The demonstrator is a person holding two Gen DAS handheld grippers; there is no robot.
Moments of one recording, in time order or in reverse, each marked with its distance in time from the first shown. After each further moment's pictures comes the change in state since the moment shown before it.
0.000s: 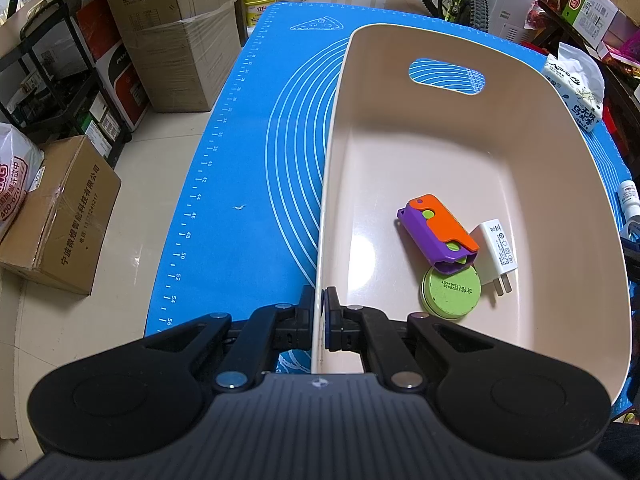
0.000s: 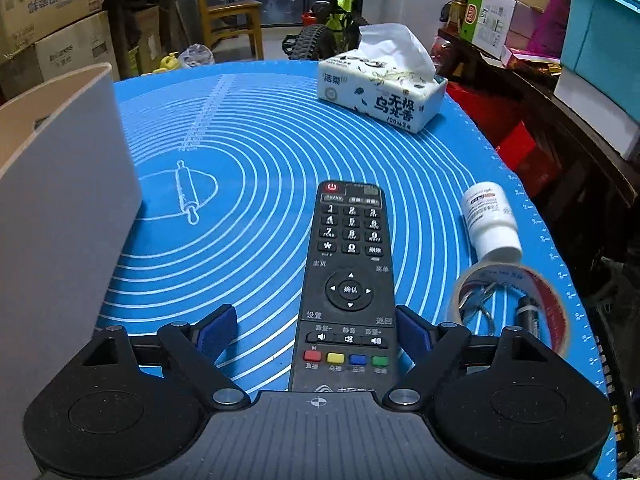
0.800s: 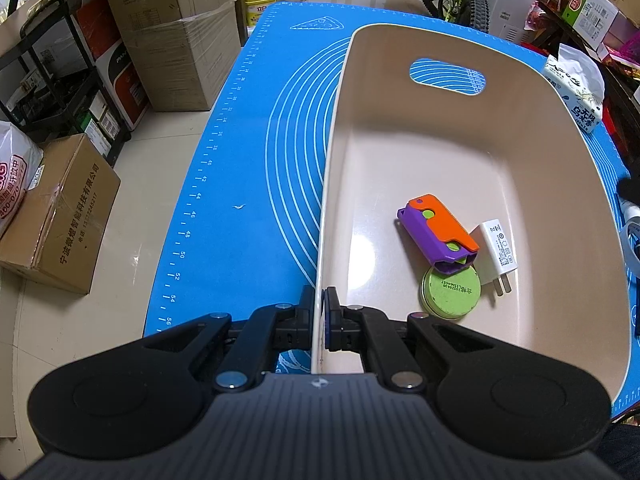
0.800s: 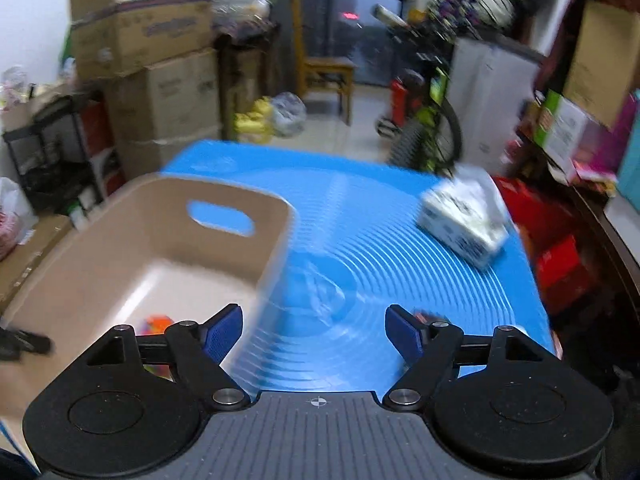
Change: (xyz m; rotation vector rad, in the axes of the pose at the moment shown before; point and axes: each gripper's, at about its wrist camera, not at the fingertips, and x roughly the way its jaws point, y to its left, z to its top) left arm 0.000 -0.001 0.000 -0.001 0.001 -0.003; right arm -0.104 0.038 0.058 -0.194 -0.113 0.150
